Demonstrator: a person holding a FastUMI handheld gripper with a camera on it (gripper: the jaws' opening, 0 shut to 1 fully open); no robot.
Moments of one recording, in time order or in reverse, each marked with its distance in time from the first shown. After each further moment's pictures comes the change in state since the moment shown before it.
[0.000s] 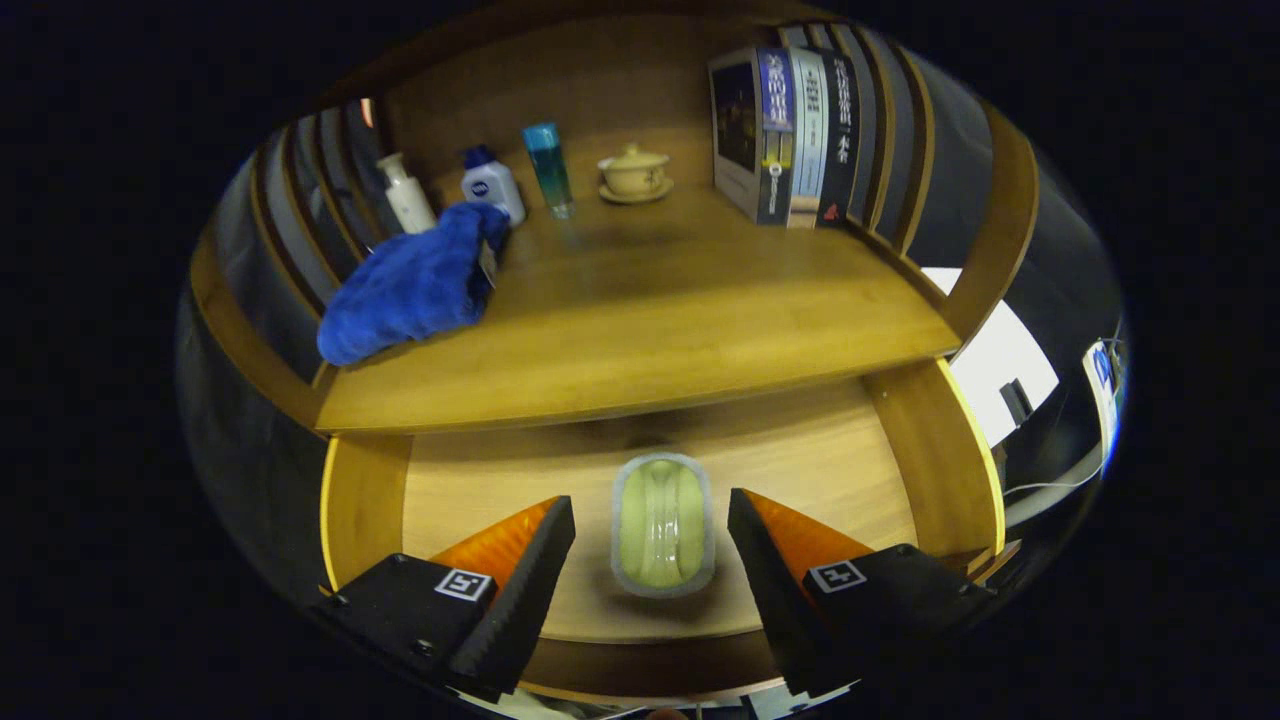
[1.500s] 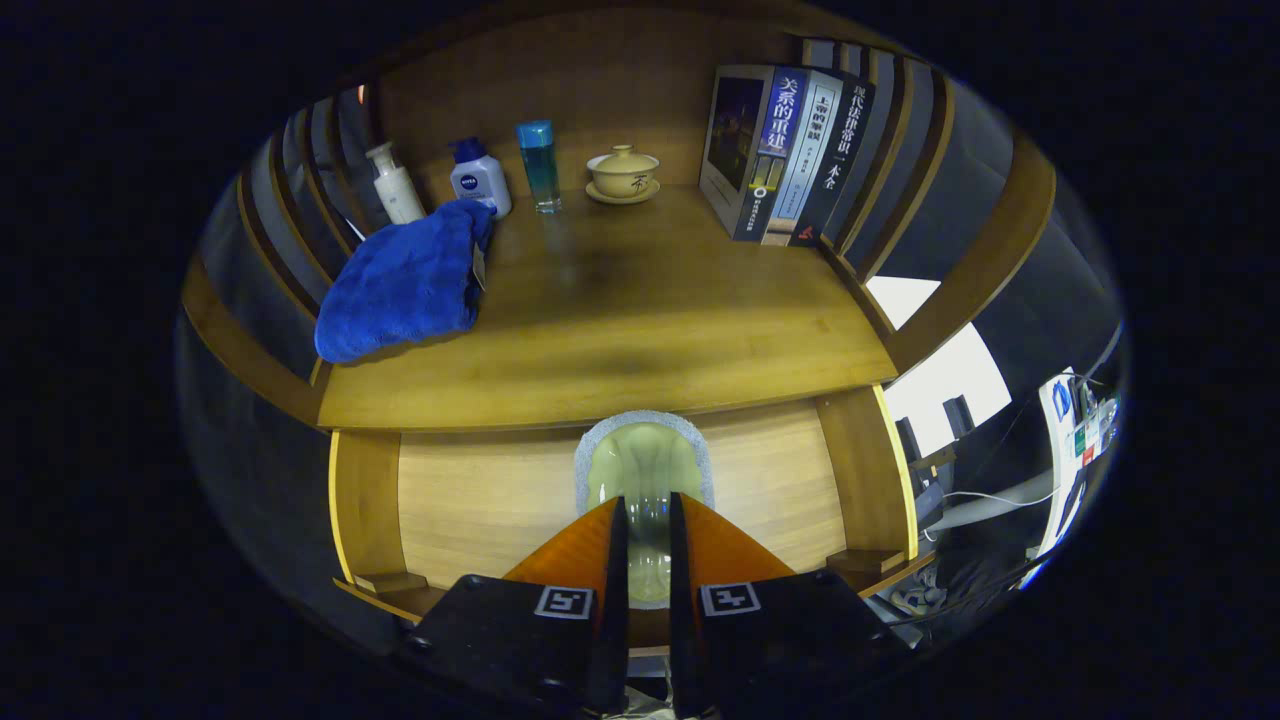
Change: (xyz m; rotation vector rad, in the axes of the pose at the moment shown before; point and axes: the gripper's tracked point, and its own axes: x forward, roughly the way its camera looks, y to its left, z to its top) arm -0.061 -0.003 0.035 -0.057 0.066 -0.105
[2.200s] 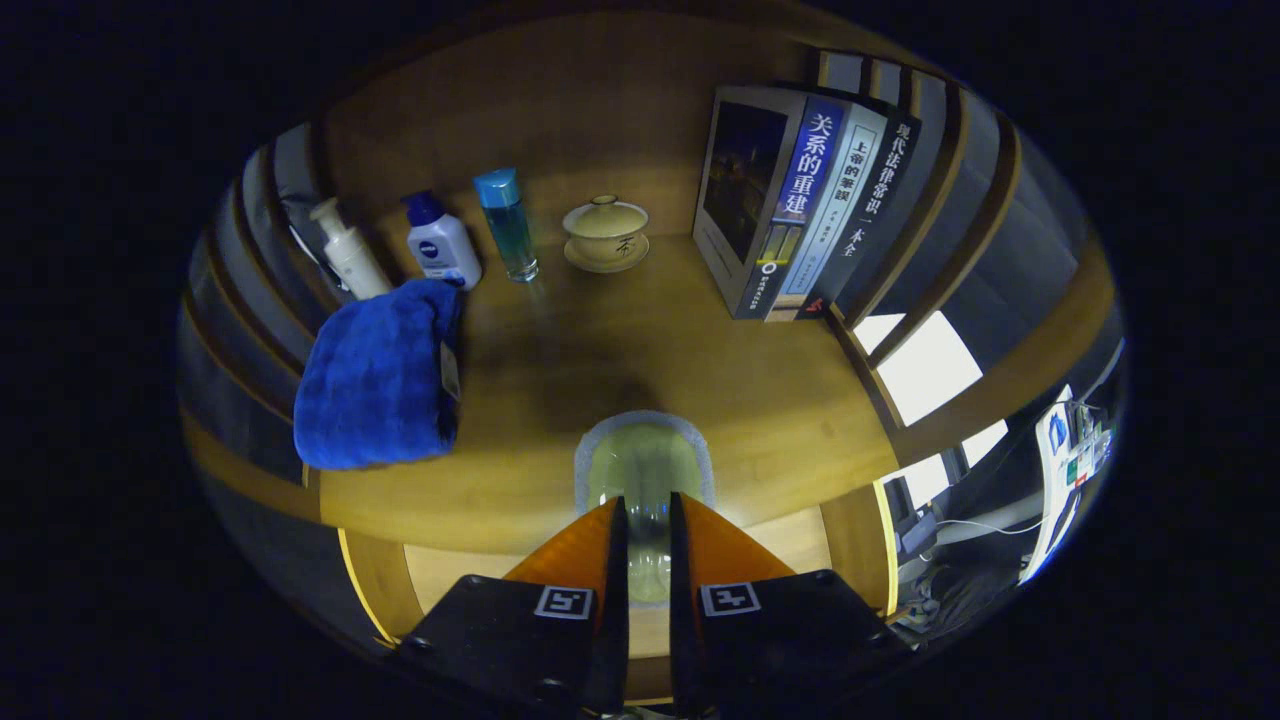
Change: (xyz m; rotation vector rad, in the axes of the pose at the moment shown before) arm 0.039 0.000 0.101 0.040 -0.029 -0.030
